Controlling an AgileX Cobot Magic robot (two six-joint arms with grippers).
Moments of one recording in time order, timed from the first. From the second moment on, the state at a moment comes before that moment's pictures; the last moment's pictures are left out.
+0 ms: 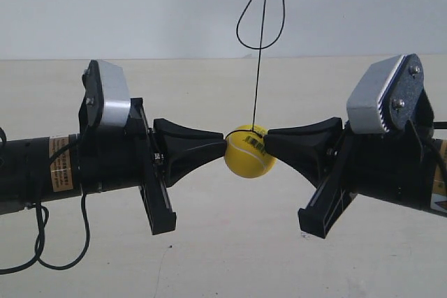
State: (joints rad) left arm -0.44 1.68 -0.54 0.89 -1.04 -0.37; right arm 0.42 1.29 -0.37 -0.87 -0.78 0.55
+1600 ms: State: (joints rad) left arm -0.44 1.51 -0.52 0.88 -0.91 -0.36; right arm 0.42 1.29 -0.37 -0.81 -0.75 0.50
